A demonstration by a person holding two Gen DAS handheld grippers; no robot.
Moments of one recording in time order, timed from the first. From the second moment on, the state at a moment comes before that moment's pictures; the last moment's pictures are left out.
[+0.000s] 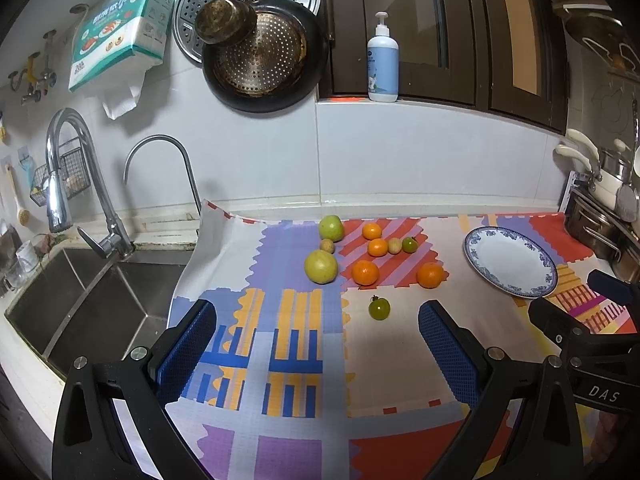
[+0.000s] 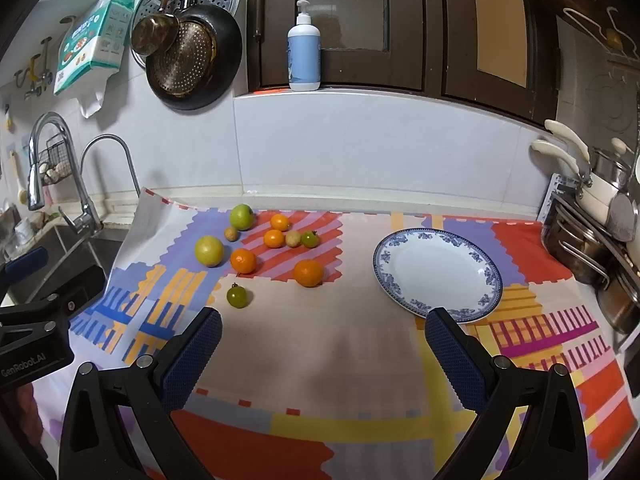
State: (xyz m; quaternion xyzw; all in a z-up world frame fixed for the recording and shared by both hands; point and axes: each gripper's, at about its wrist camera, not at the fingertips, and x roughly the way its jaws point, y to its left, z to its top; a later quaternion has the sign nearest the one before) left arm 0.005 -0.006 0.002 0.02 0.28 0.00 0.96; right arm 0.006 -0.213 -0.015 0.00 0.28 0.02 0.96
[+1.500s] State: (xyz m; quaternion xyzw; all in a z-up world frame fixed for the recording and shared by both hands) left arm 0.155 -0.055 -0.114 0.05 0.43 -0.11 0.89; right arm 0.174 -0.206 -0.106 -0.05 0.38 0.11 0.92
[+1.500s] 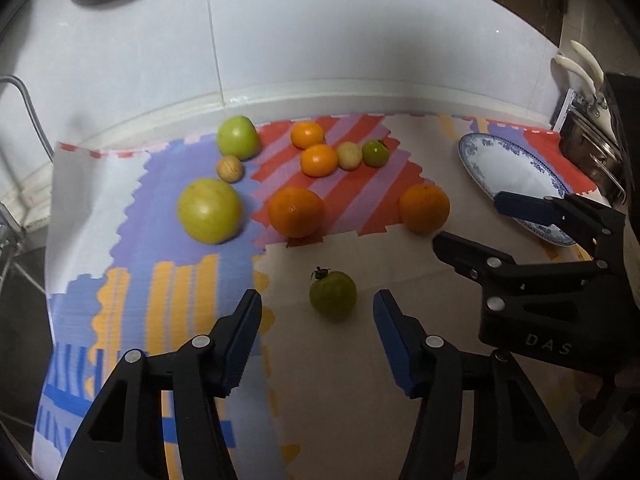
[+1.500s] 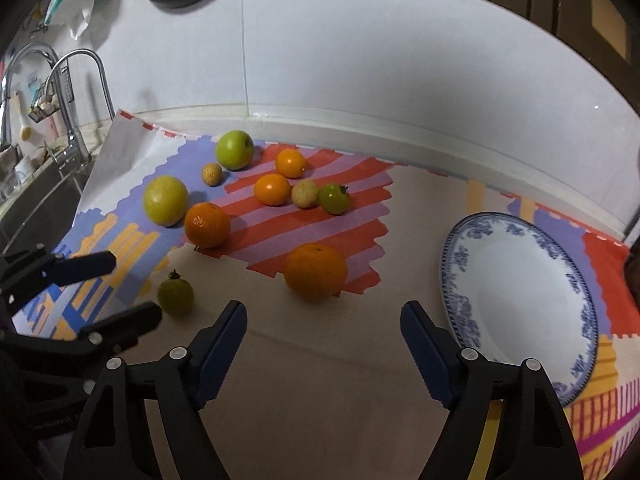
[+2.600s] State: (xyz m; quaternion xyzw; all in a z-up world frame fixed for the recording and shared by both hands) left arm 0.171 -0.053 -0.123 0.02 0.44 -0.12 0.89; right arm 0.213 -0.198 -0.126 -0.02 0.40 0.12 0.91
